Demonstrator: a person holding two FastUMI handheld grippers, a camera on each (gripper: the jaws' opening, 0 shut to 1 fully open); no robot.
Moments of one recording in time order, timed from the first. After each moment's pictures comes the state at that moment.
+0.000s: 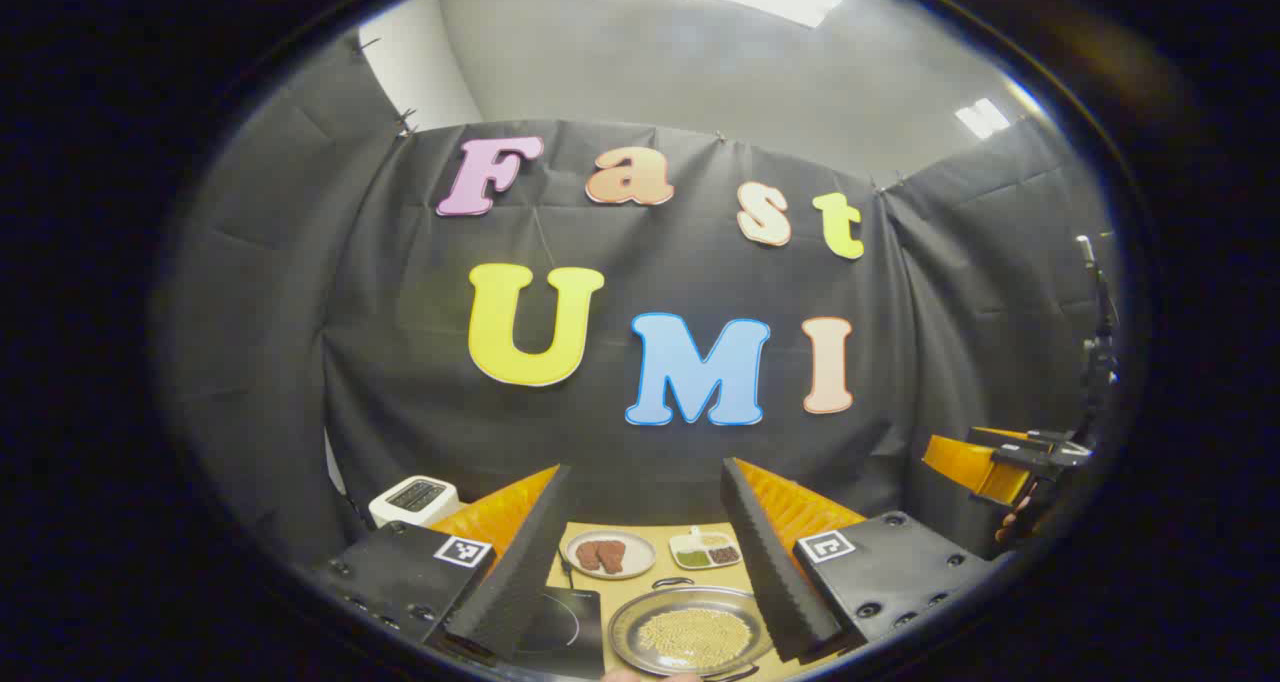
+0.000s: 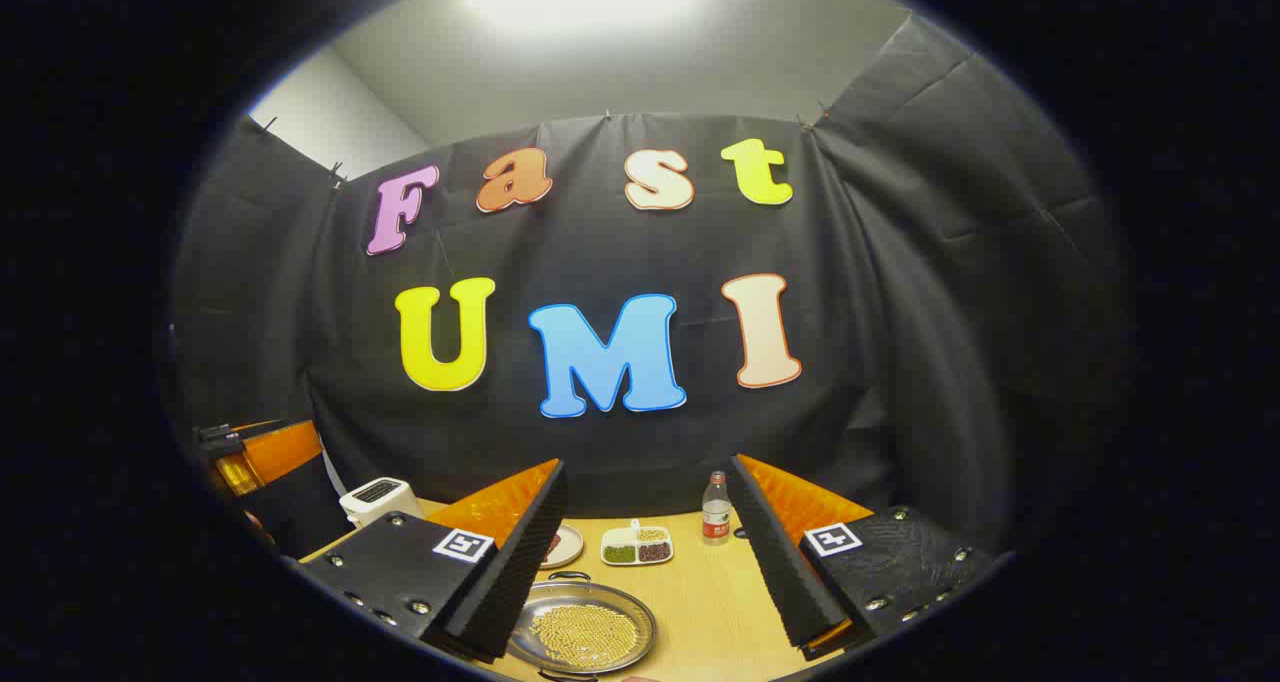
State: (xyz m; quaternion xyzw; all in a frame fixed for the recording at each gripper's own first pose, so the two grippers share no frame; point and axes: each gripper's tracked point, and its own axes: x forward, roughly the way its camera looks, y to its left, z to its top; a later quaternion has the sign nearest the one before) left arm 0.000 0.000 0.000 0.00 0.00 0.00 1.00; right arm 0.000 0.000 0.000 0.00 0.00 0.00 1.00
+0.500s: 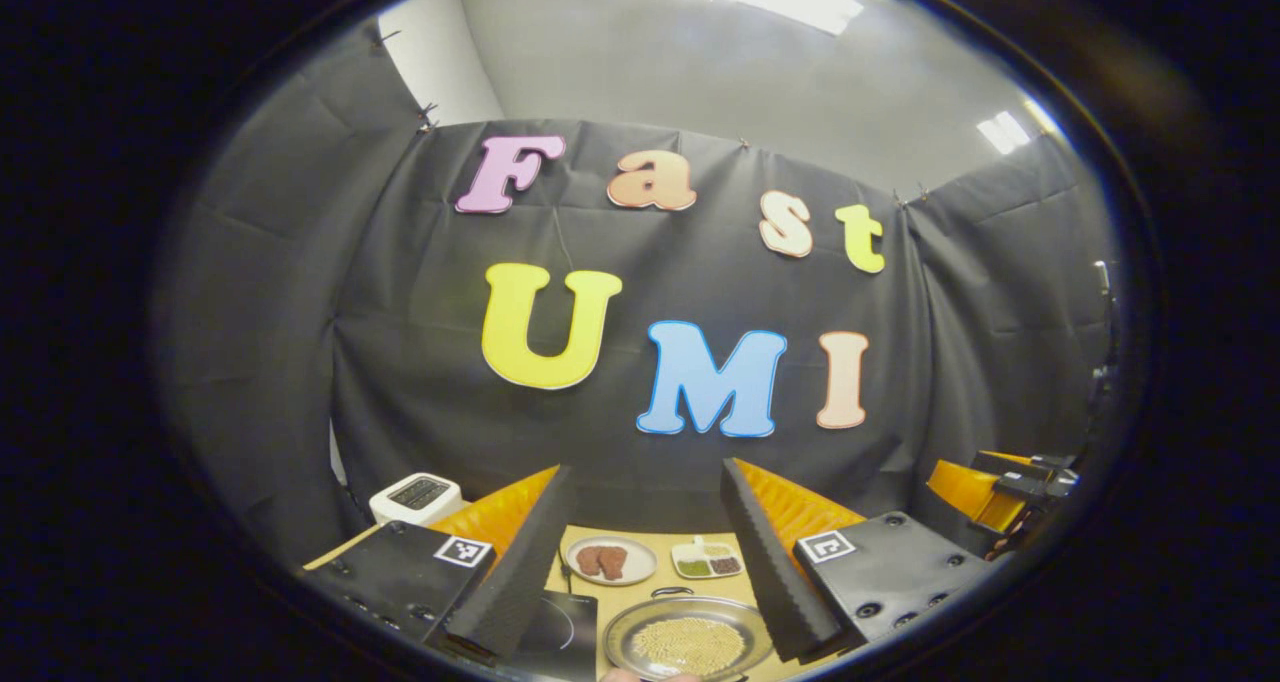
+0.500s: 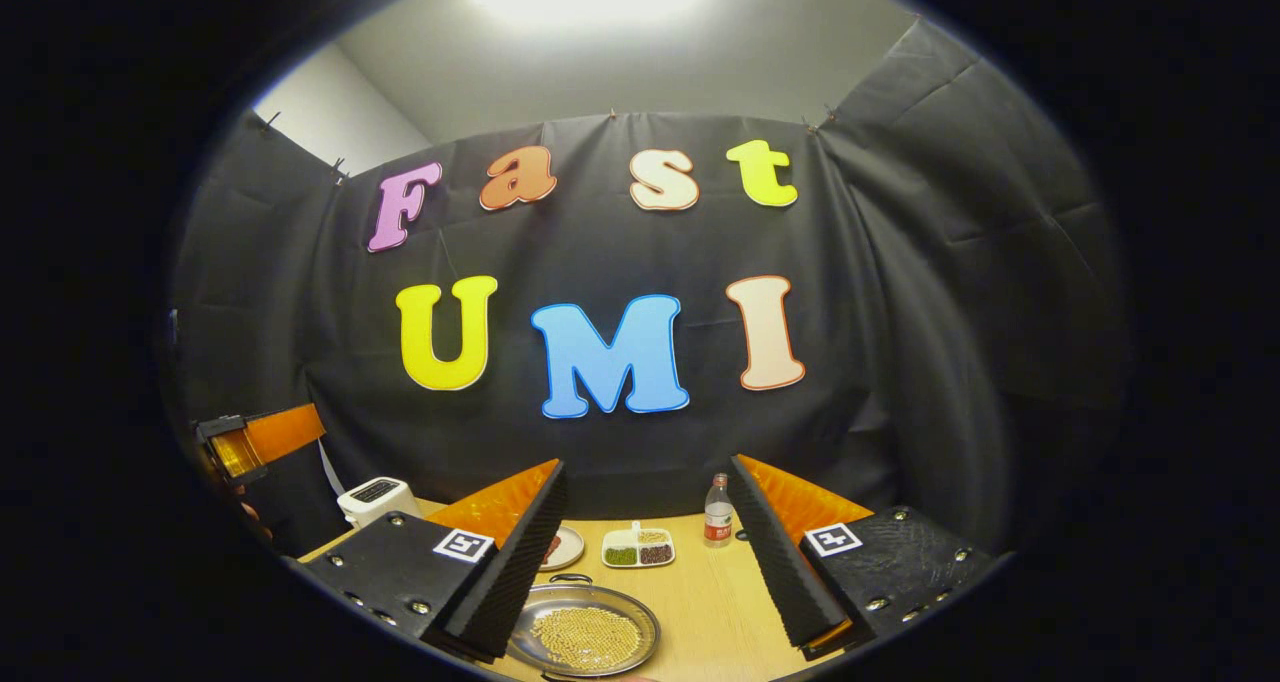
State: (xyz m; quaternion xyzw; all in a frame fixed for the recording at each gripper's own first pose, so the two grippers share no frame) left arm 0.008 0.011 0.008 -0.02 0.00 0.02 1.00; right arm 0.005 0.008 -0.003 0.00 0.01 -0.01 1.00
